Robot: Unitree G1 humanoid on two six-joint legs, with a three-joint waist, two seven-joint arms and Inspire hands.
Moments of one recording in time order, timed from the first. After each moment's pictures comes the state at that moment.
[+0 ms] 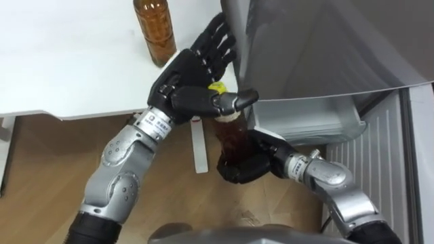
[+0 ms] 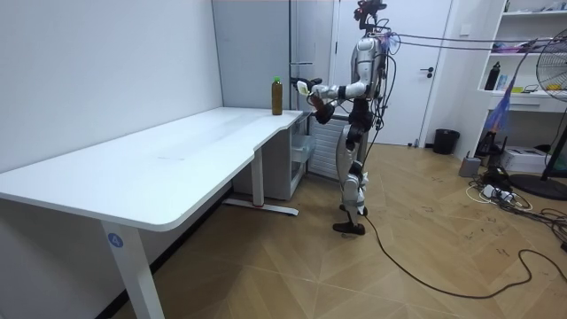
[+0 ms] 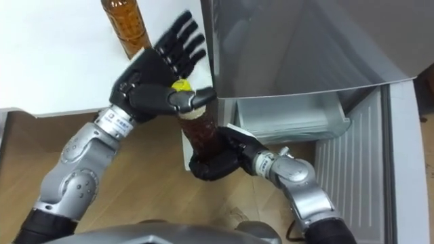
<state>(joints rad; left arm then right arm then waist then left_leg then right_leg) 0.06 0.22 -0.20 -0.07 -0.67 -0.03 -0.42 0.10 -0.24 0.29 0.31 0.00 0.06 0.58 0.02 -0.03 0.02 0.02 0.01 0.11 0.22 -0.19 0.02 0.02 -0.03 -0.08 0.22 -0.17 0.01</state>
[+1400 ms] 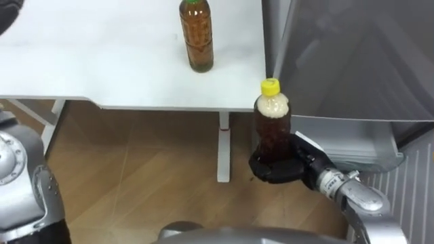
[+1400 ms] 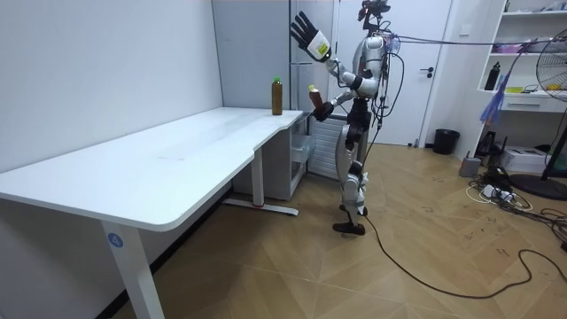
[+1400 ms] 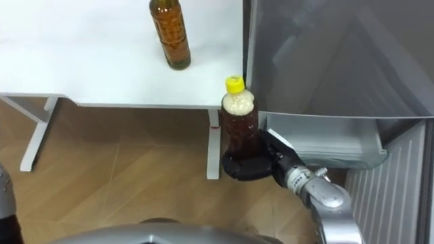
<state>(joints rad) 0.16 0.18 0.46 -0.34 -0.16 -0.30 0.39 0.30 -0.23 0.04 0.21 0.00 0.01 0.53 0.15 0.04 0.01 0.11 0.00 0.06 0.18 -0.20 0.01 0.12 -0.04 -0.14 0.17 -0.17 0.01</state>
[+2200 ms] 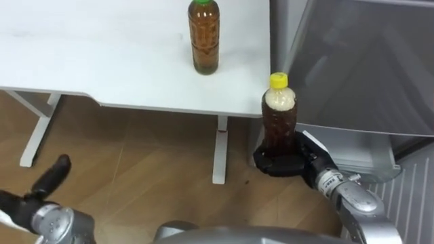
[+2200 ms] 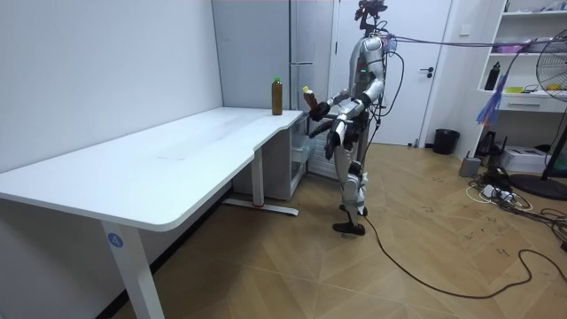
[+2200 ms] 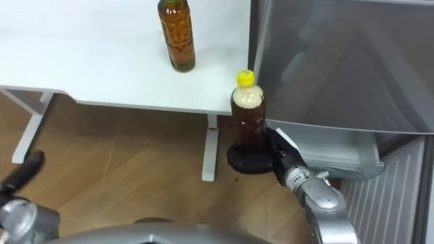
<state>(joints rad) 0.29 0.19 0.22 0.67 -0.81 -0.28 0.61 0.30 -0.23 0.08 0.21 0.10 0.05 0.36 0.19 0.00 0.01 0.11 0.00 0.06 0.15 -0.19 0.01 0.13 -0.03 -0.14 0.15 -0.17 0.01</state>
